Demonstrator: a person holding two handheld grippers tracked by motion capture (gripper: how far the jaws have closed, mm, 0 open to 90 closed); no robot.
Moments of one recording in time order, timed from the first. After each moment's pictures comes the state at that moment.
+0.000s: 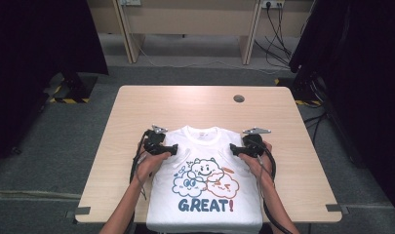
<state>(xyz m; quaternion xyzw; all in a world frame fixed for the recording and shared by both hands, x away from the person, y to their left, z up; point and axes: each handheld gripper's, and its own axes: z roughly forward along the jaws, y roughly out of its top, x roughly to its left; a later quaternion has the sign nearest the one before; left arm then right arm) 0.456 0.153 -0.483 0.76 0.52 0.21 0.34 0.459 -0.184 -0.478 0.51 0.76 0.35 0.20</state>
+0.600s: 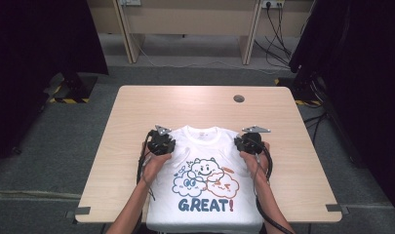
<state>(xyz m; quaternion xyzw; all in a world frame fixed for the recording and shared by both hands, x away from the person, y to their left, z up) 0.449 0.144 -0.484 0.73 0.52 0.22 0.38 0.460 -0.180 -0.475 0.51 0.74 0.37 0.22</state>
